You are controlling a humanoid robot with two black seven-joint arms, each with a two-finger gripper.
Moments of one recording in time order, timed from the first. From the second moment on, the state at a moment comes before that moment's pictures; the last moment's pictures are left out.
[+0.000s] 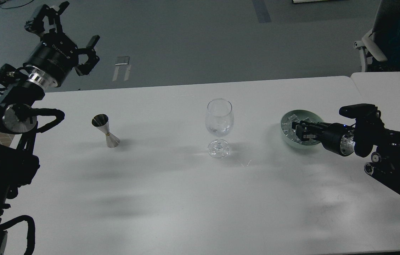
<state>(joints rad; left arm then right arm) -0.61 0.31 -1.49 -1.04 0.56 -0.38 0.10 0.70 -0.52 0.34 0.86 -1.64 0.03 0.25</state>
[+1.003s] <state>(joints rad) -0.61 0.30 -1.48 -1.04 0.56 -0.38 0.10 1.29 -0.73 0.21 1.31 -1.55 0.19 0.25</state>
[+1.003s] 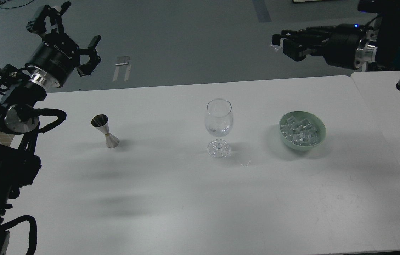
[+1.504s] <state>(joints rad) -0.61 0.29 -1.46 -1.04 0.57 -0.37 0.10 1.56 -0.55 -0.14 1.35 -1.48 0.26 0.26</state>
